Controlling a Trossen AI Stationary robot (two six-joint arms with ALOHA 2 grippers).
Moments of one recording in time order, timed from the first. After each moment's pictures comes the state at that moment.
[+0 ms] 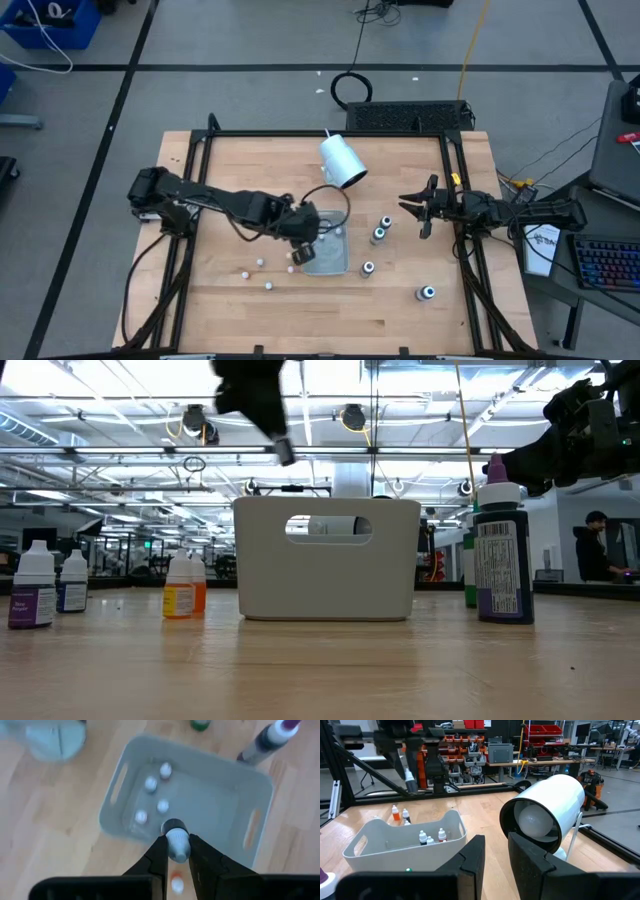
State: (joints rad) left arm -0.21 1.74 1.56 -0.95 -0.23 -0.53; right arm 0.02 0.13 0.02 0.08 0.26 0.04
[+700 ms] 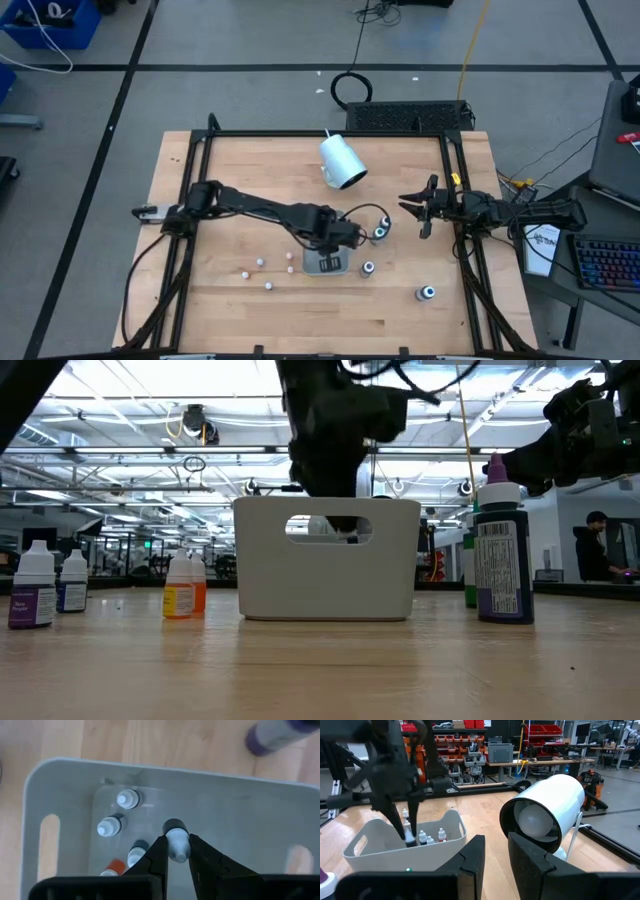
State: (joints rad) left arm -0.15 2.16 1.84 -0.97 -0.11 -0.30; right arm 0.02 0.13 0.02 0.08 0.26 0.04
